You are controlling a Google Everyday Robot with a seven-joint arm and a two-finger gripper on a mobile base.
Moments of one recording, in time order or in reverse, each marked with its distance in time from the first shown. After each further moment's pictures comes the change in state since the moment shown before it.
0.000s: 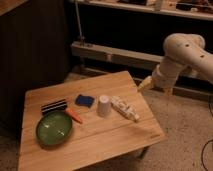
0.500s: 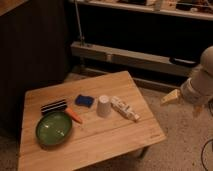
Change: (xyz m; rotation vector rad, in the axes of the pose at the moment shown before) arm -0.059 0.044 -0.023 0.009 0.028 -0.012
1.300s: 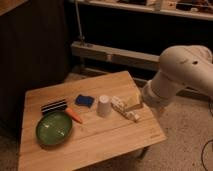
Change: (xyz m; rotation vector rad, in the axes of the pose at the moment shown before) arm -0.068 -0.193 0.008 0.109 -0.050 -0.314
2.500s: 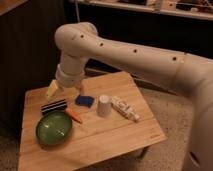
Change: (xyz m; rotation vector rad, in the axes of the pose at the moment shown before) arm 0.110 -0.275 0.058 0.099 -0.067 -0.499
